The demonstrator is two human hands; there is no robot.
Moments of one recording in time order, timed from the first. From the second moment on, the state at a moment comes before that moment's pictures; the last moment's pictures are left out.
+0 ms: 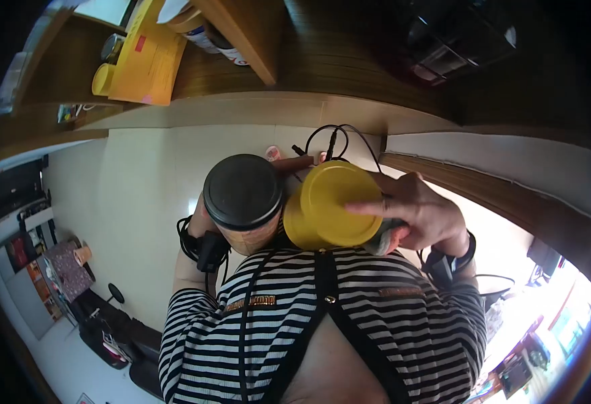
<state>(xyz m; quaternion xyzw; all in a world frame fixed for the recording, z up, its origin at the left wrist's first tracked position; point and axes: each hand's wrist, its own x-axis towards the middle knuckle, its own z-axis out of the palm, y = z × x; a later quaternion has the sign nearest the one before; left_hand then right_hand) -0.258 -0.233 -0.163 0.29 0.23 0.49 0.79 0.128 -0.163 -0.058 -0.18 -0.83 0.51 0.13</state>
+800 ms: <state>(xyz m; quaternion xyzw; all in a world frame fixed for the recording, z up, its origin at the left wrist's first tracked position) -0.187 -0.066 -0.109 0.54 0.13 0.45 0.70 0.097 -0.064 -0.055 -0.39 -0.82 0.29 0.29</state>
